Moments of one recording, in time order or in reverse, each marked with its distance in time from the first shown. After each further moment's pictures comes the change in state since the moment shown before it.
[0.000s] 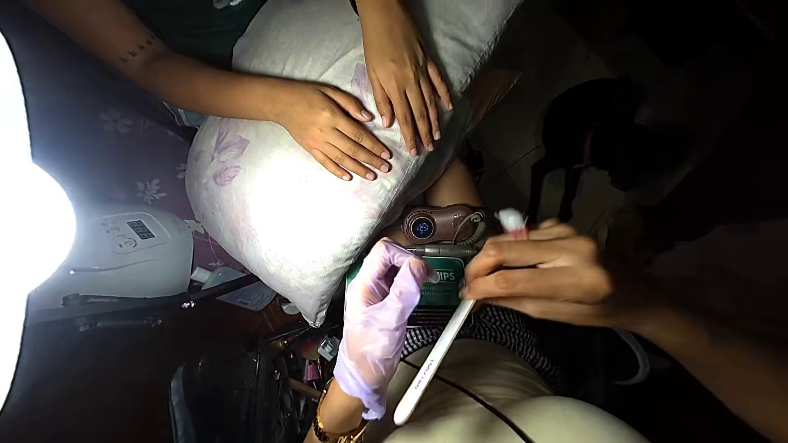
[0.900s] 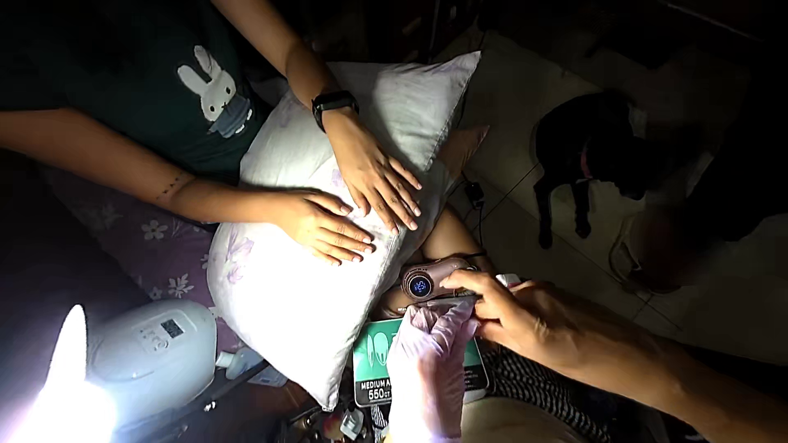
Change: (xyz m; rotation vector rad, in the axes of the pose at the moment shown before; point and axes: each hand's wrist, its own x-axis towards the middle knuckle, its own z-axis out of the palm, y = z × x) left_hand 0.030 -0.025 0.047 0.921 0.006 0.394; right_hand 0.000 0.002 -0.009 -0.396 0.025 0.328
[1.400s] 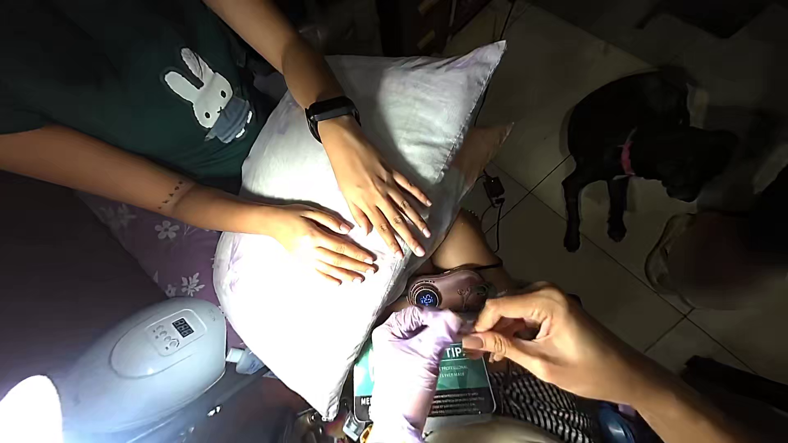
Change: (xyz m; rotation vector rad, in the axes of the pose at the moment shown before) left_hand 0.035 -0.013 0.003 -0.675 -0.009 -0.753; right_hand -0.001 0.036 0.023 0.877 0.134 0.284
